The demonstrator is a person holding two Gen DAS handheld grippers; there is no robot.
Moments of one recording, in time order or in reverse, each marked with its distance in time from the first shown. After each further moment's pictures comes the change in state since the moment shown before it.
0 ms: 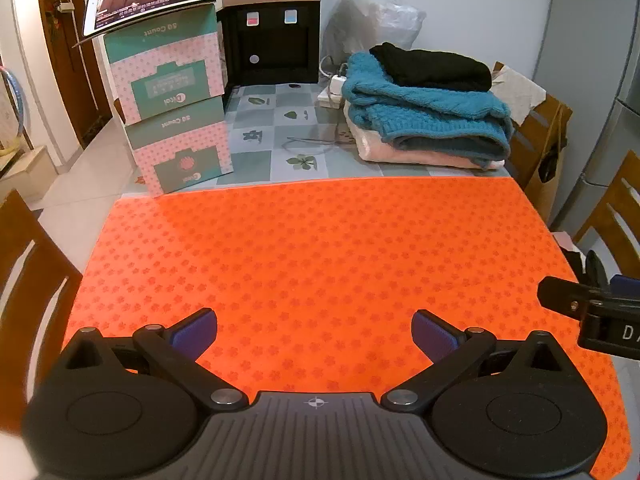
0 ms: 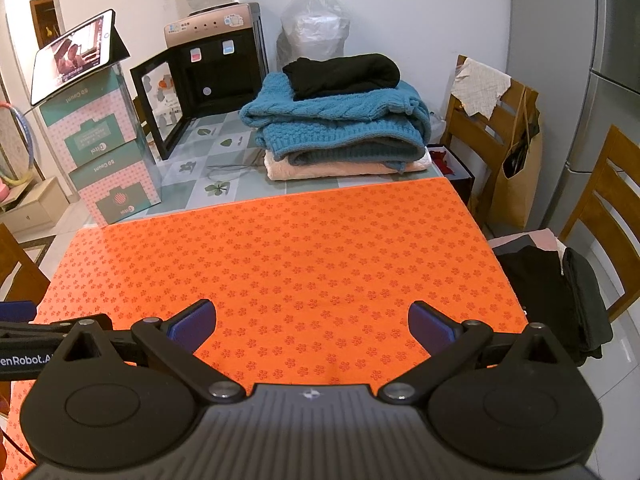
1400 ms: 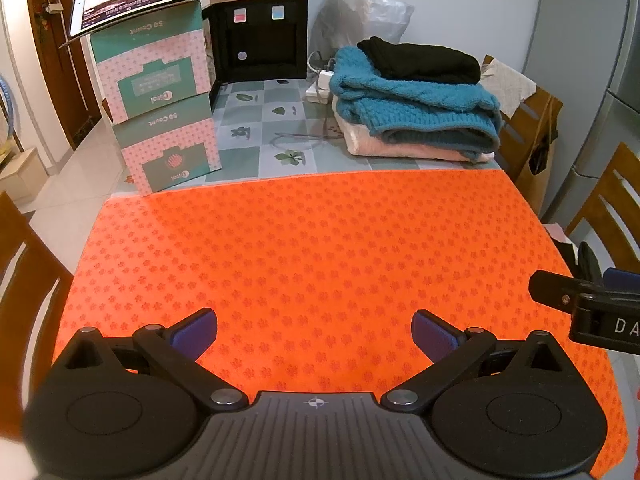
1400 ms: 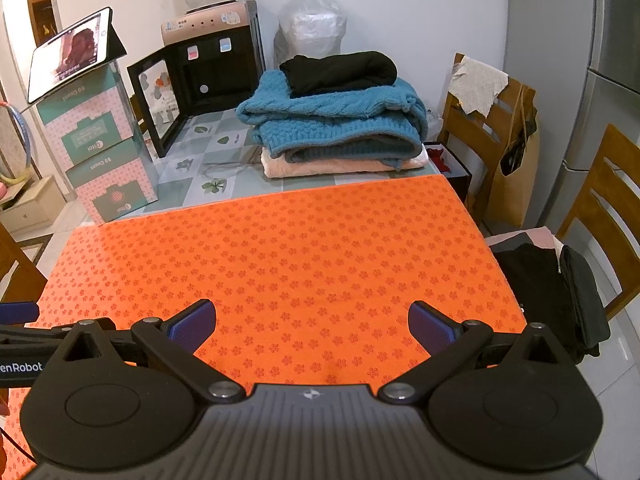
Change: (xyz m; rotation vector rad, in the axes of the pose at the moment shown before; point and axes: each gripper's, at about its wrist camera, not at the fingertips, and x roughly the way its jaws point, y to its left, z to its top) left arm 0.004 -0.003 -0.001 0.017 0.018 -0.011; right arm 0.001 0.000 -0.001 0.001 0.011 -0.009
